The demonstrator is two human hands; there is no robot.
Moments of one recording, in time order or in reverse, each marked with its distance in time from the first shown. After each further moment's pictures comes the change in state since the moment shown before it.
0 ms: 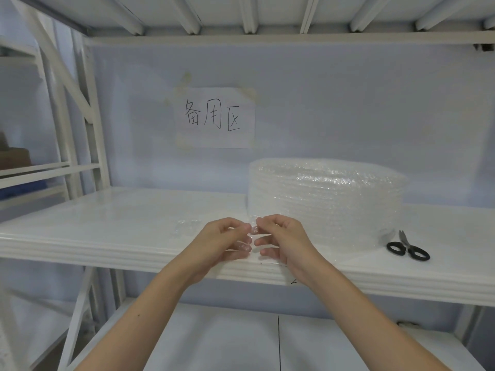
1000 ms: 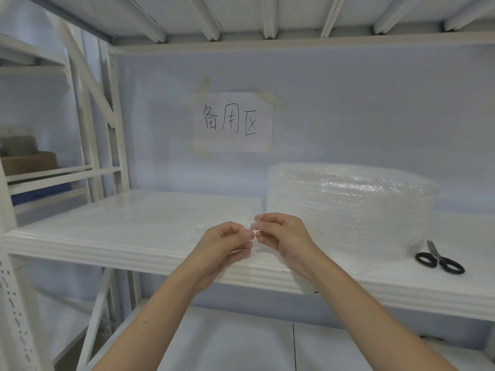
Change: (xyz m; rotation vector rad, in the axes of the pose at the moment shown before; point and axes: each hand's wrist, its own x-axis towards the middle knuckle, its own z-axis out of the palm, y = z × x) left_hand -0.003 -0.005 -0.030 -0.160 0.074 0.013; right_hand 0.032 0.003 0.029 0.125 -0.070 -0.023
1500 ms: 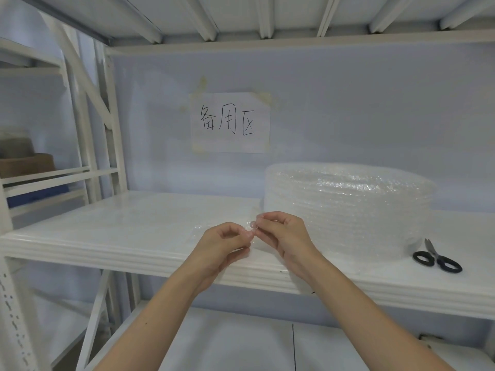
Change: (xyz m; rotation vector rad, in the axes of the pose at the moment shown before) left_hand 0.005 -0.003 0.005 -0.007 0.016 0.021; right_hand 0.000 0.003 -0.001 0.115 0.065 -0.047
